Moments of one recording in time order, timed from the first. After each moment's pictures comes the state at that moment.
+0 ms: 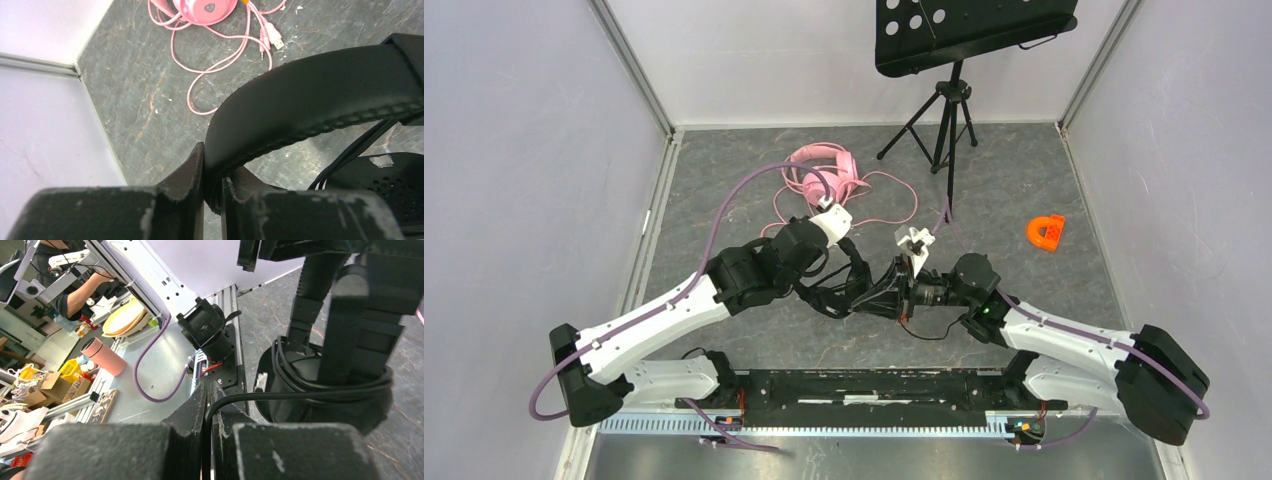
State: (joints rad) left arm -0.98 1.10 1.07 -0.71 -0.66 0.18; right arm 0.85 1.05 0.42 0.75 -0.70 0.57
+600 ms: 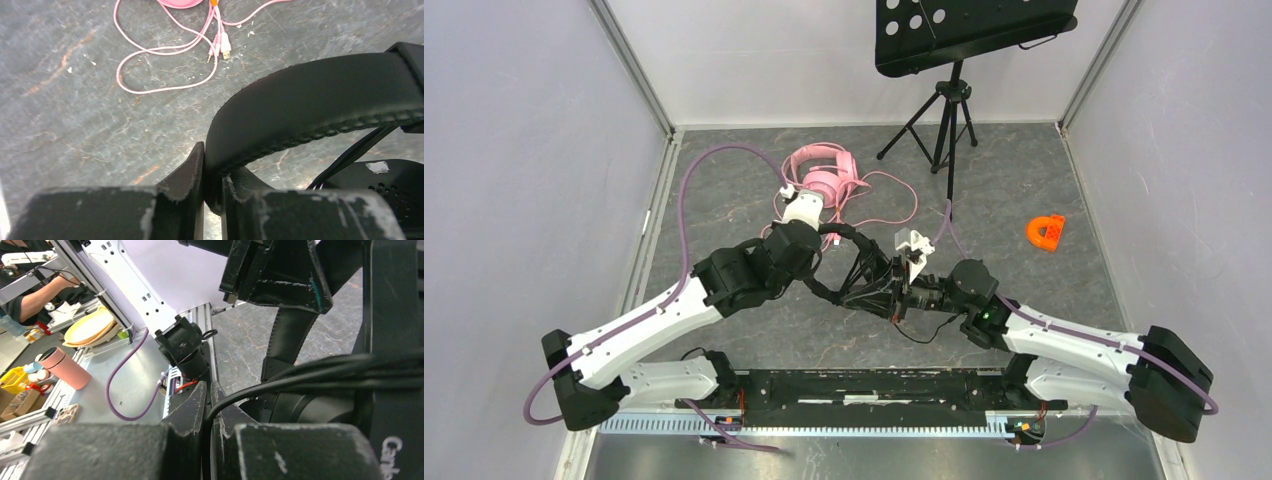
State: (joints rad) left arm -0.98 1.07 1.10 -0.78 -0.60 -0.36; right arm 0.97 1.04 0.46 0.72 -0.51 0.44
